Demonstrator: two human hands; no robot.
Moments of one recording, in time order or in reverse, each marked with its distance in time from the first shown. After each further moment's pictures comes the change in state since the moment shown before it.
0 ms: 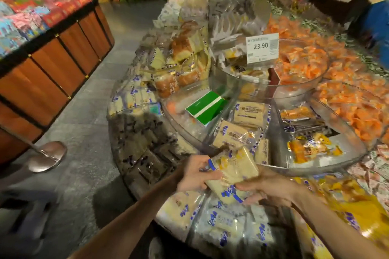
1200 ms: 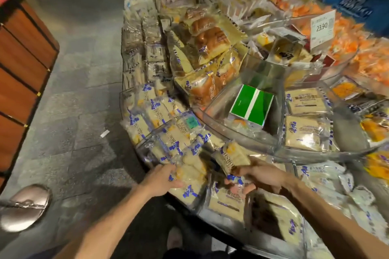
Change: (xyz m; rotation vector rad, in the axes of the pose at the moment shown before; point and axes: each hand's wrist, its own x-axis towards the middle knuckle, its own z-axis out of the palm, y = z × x) left_hand 0.034 -0.172 -0.329 0.776 -0.205 -0.217; right_hand 0.190 -0.076 0.189 0.239 0.208 0.051
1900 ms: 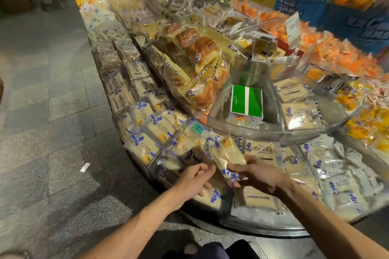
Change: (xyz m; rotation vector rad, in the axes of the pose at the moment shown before) left_hand -0.034 0.026 -0.043 -0.668 -0.261 0.241; right_hand 0.020 -0.001 0.102 0.388 0.358 -0.110
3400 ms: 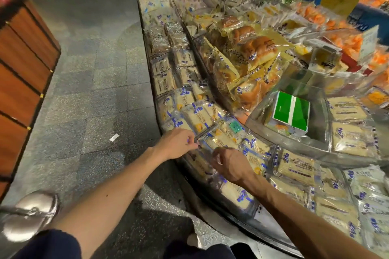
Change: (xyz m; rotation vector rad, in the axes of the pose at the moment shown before) left_hand -0.013 -0.001 -0.144 0.877 0.310 0.151; right_hand 0.058 0.001 0.134 -1.448 0.098 -0.577
